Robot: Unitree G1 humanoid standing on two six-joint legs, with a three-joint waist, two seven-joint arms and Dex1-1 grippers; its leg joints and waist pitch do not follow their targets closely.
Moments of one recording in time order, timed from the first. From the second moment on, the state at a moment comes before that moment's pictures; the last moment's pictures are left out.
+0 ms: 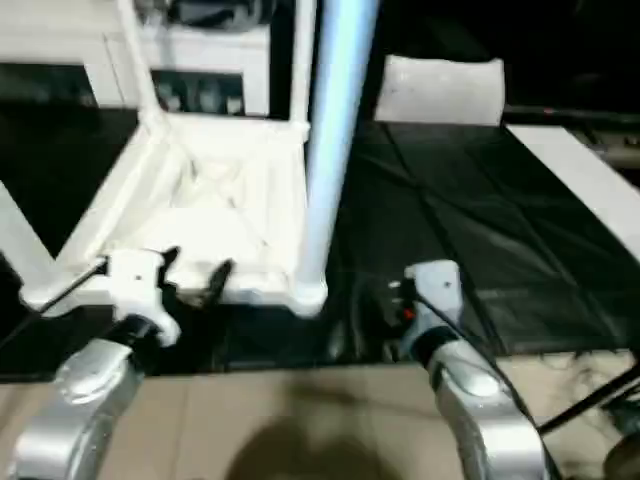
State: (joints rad) left arm 0.03 0.17 -0.03 -0.26 -0.16 0.33 -0.19; right arm 0.04 -0.22 0.02 -0.31 0.20 0.54 0.24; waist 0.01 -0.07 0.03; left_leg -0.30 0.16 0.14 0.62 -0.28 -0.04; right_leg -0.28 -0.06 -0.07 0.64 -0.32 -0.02
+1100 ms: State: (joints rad) left arm -0.29 0.42 -0.24 0.03 -0.12 0.37 -0.66; right arm 0.01 -0.34 0.07 -0.27 0.15 0.46 0.36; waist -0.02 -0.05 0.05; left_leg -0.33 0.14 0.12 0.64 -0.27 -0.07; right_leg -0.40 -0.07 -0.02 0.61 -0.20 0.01
